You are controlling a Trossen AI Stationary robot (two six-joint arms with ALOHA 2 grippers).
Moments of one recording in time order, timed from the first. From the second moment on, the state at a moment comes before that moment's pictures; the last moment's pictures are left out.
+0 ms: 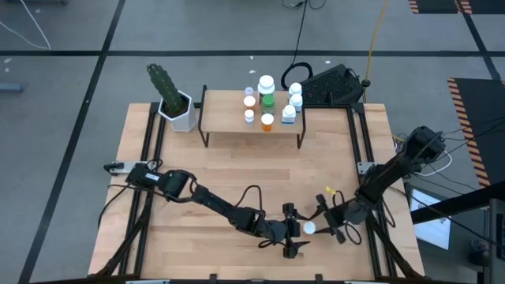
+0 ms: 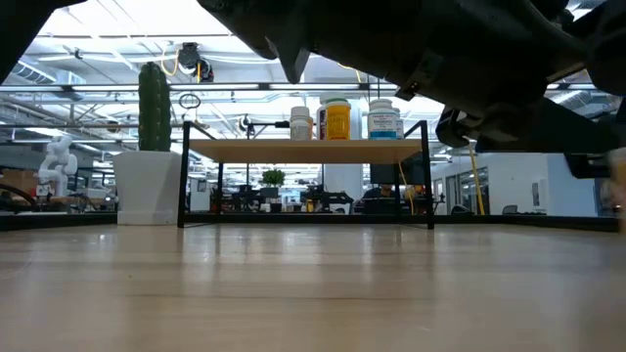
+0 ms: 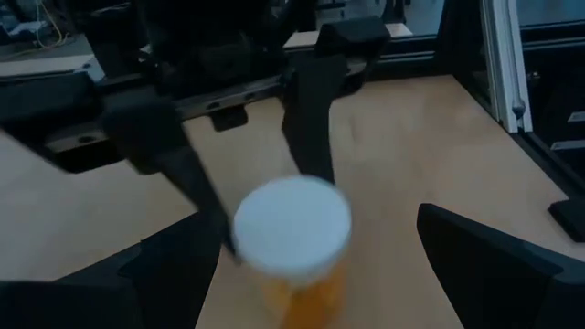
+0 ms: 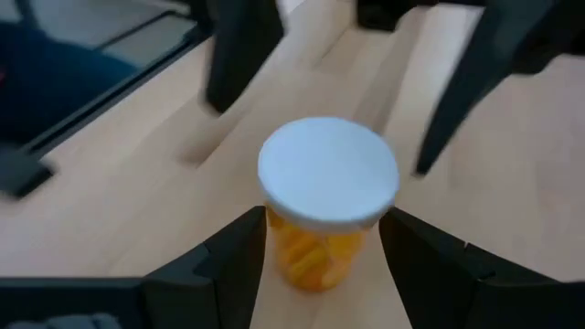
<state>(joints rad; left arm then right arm) -0.39 2.46 1.76 0.35 -0.34 -0.03 0.82 1.39 0.13 0.74 0.35 0.19</state>
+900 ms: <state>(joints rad) -0.38 2.46 1.76 0.24 -0.47 -0.20 0.75 1.49 0.18 0.79 0.35 0.14</state>
